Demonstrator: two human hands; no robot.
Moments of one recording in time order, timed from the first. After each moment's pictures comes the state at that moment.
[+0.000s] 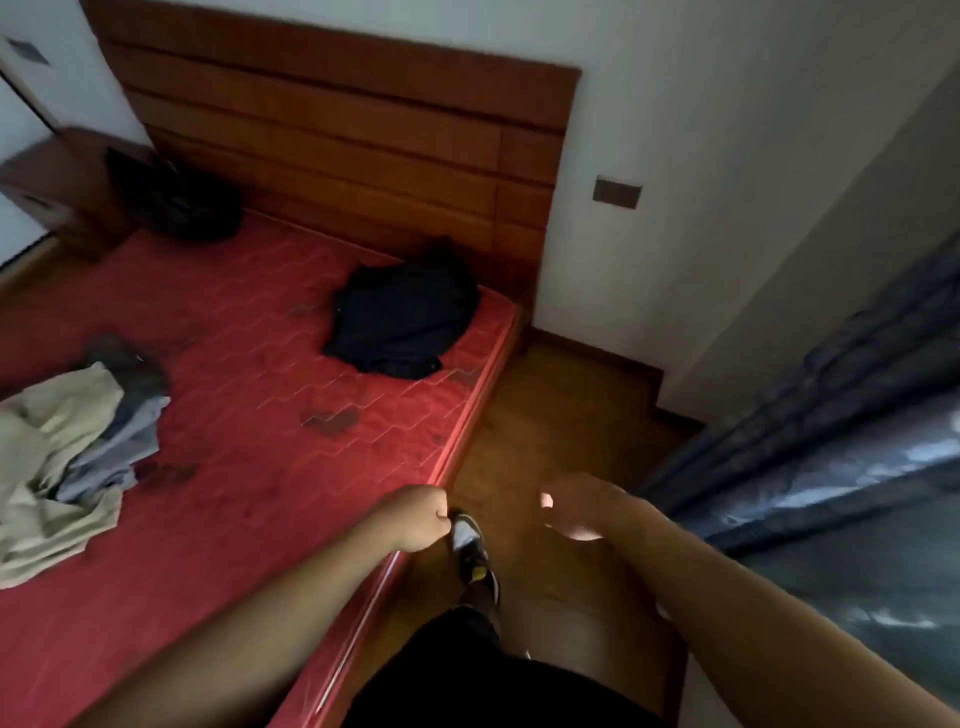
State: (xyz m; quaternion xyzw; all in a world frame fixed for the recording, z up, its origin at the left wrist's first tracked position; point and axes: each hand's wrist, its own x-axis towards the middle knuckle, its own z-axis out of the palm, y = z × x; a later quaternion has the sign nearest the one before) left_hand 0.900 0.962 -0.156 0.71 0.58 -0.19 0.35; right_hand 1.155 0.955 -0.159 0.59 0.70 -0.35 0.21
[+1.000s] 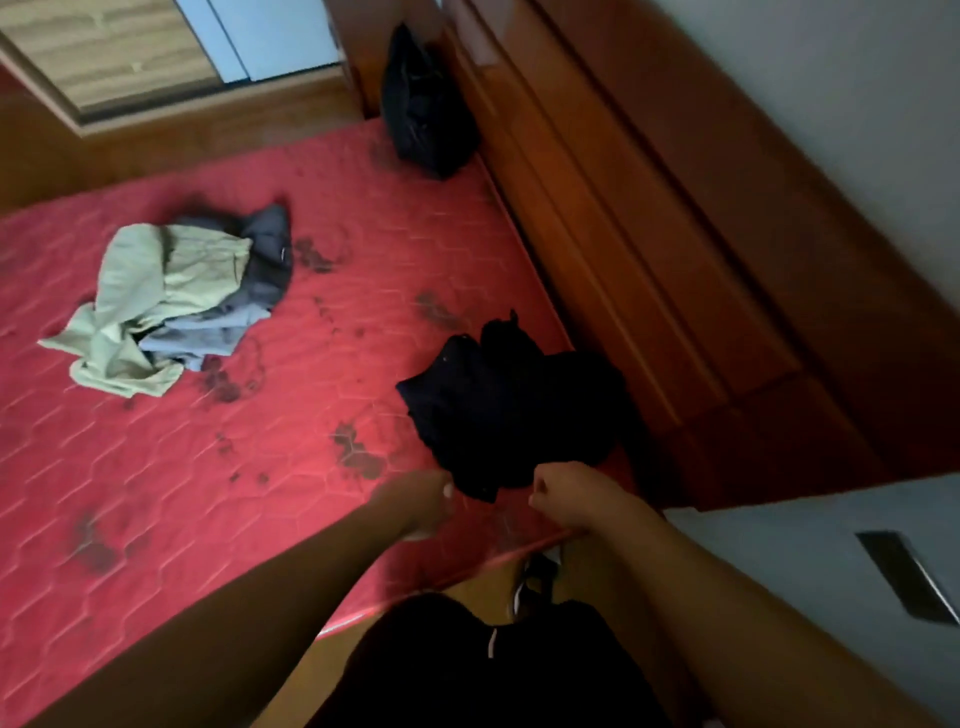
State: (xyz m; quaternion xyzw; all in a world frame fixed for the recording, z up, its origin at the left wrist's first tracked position) left_hand 0.874 1.376 -0.202 0.45 0.79 -0.08 0.40; right_hand 1.044 1.540 -0.201 0.32 0.83 -0.33 0.33
